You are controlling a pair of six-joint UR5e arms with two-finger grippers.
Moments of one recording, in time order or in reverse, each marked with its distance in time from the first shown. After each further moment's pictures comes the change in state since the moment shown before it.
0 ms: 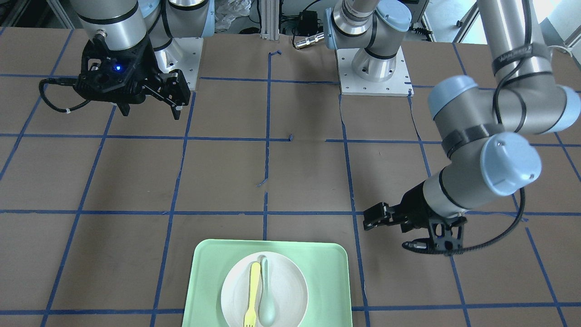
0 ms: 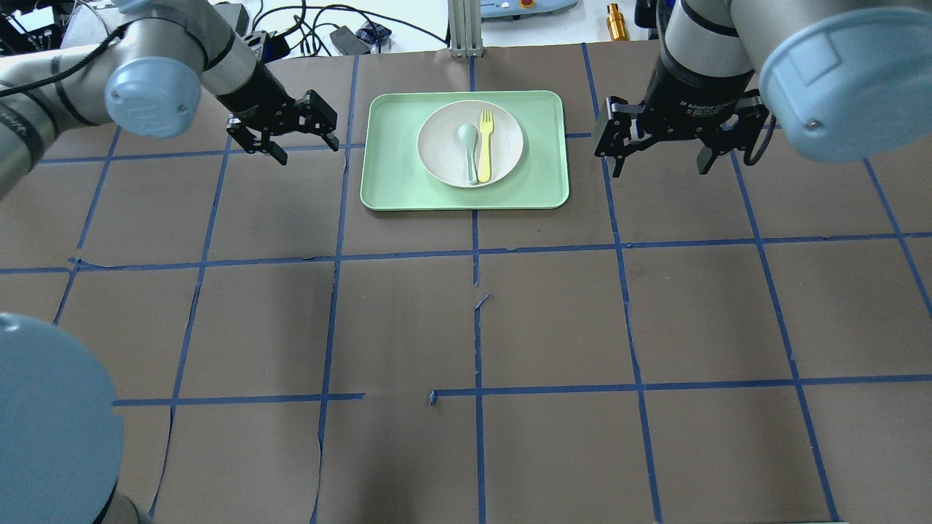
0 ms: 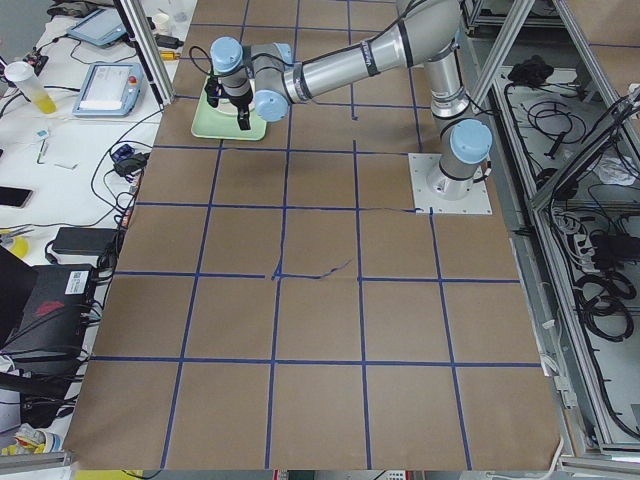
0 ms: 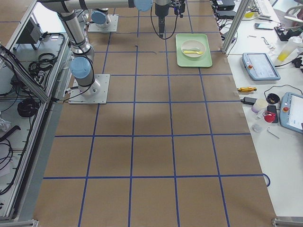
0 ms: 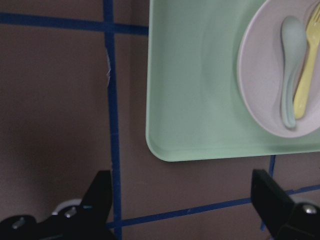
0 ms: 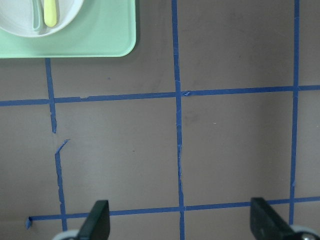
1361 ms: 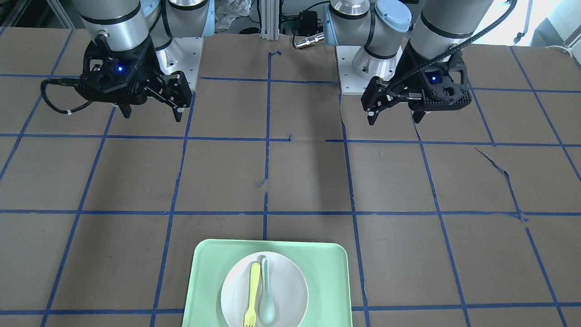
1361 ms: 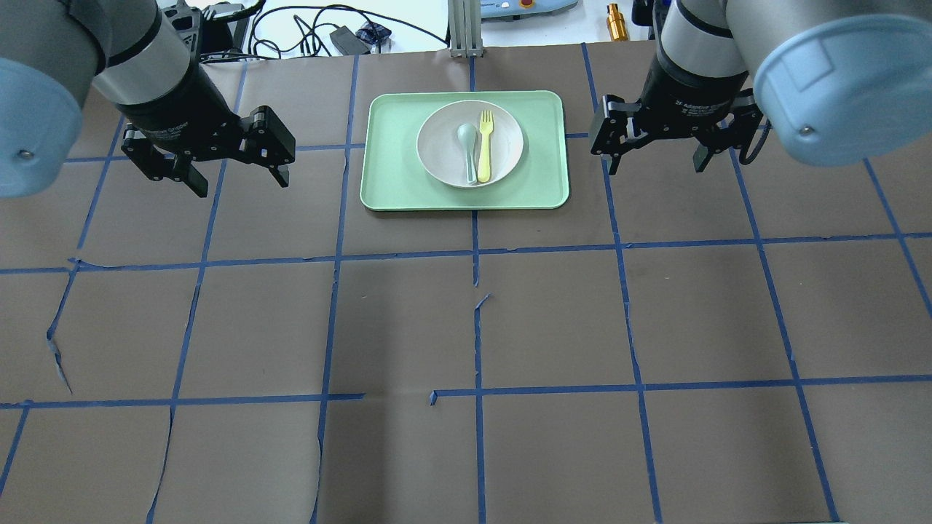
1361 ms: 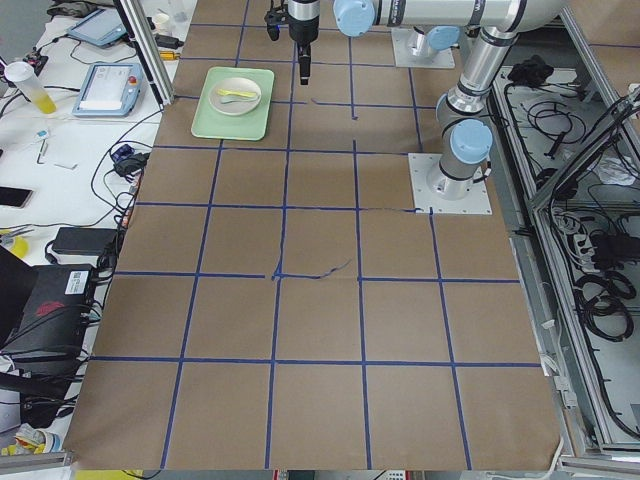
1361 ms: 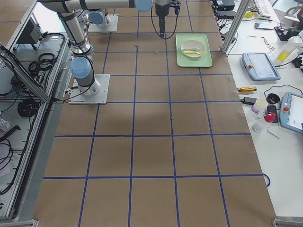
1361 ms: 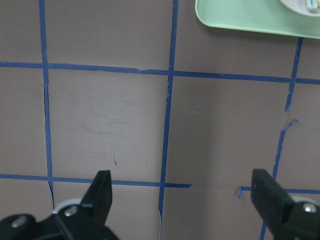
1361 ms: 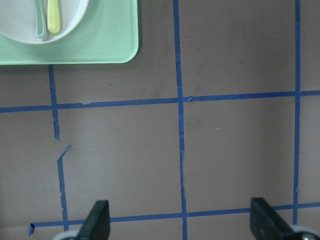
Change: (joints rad) left arm -0.110 0.404 -0.119 -0.204 0.191 -0.198; right arm 0.007 0.008 0.004 -0.031 -0.001 0.008
